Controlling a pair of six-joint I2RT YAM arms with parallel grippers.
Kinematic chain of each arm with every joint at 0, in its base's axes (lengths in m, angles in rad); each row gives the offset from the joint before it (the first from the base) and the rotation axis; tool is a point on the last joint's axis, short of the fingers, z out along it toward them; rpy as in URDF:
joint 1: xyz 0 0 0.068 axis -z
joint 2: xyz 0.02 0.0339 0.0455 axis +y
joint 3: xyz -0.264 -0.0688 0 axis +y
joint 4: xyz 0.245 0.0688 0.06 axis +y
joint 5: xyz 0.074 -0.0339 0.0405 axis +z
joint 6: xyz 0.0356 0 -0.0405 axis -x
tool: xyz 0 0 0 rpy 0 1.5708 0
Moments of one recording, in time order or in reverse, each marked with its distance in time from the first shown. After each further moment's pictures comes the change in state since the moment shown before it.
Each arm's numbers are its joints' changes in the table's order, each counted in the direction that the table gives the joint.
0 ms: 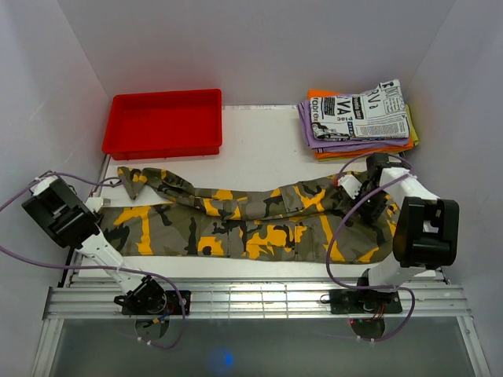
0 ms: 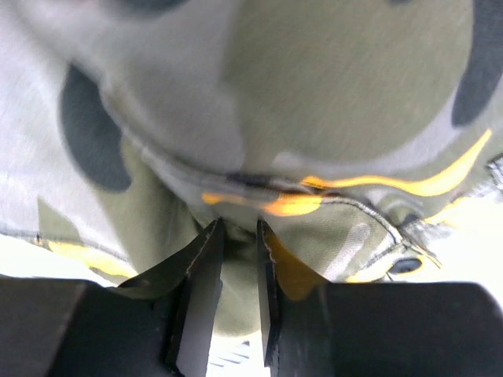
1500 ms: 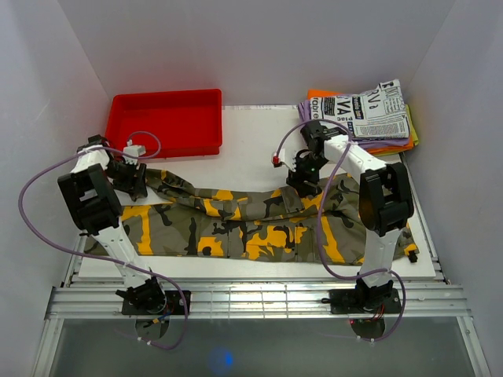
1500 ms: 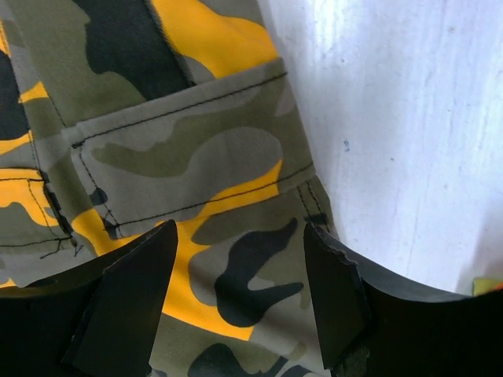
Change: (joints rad) left arm 0.382 -0.008 -0.087 -0.336 -0.456 0.251; right arm -0.429 0.332 -0.534 0.072 0.369 0.119
